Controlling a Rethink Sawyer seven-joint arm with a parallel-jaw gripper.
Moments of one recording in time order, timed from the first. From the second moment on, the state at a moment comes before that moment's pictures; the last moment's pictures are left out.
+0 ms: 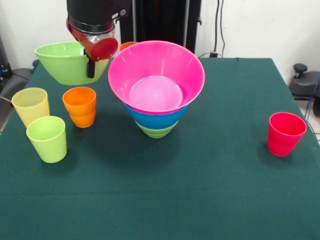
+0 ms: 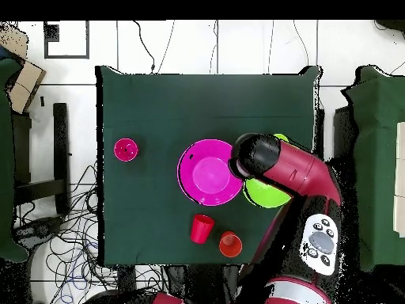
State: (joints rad) arm -0.22 -0.55 -0.34 1.48 0.11 0.70 2.21
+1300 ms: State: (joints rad) arm -0.20 -0.55 -0.40 1.37 0.15 0.84 2.21
